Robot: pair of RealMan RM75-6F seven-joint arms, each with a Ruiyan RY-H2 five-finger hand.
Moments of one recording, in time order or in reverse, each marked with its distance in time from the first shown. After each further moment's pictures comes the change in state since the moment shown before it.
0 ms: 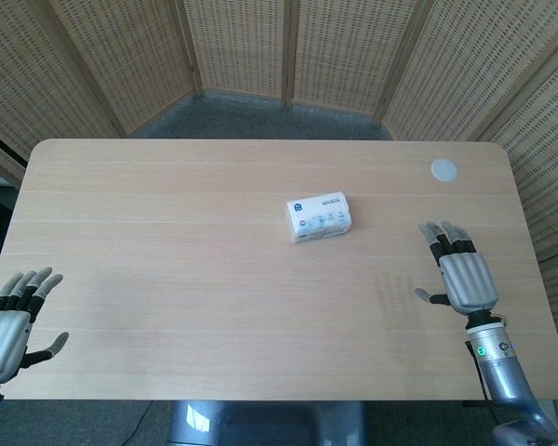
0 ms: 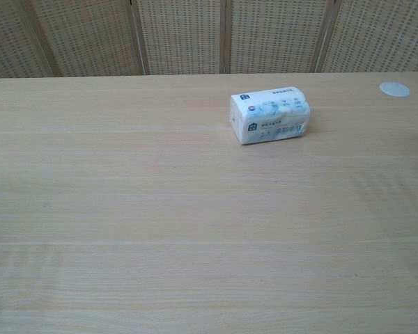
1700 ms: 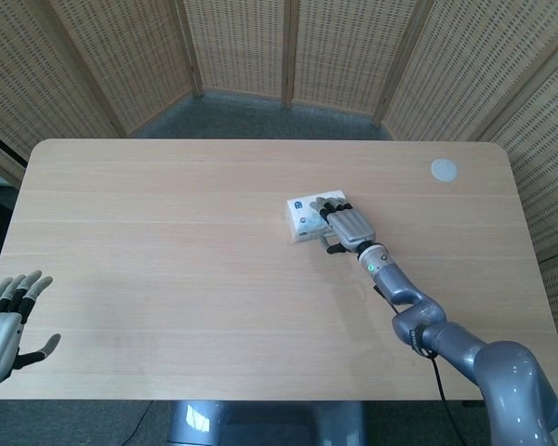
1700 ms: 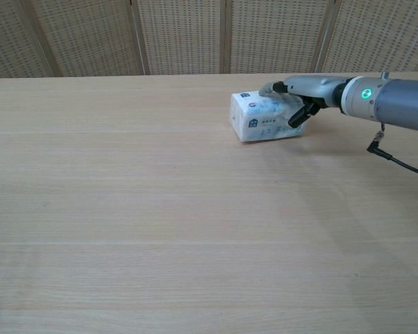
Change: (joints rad) left arm 0.012 -0.006 0.000 0.028 -0.046 -0.004 -0.015; right arm 0.563 -0.531 0.051 0.880 -0.045 -0.657 0.517
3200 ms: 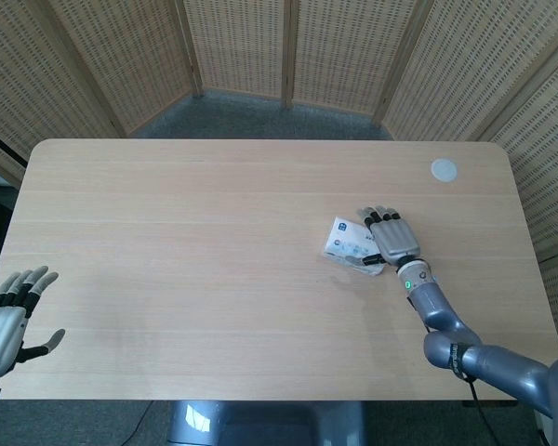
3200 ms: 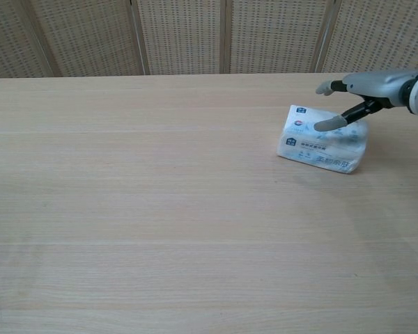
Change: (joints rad) left arm -0.032 -0.014 -0.006 0.062 0.007 -0.037 -0.086; right arm -0.137 0.246 -0.011 -0.431 0.448 0.121 -0.606
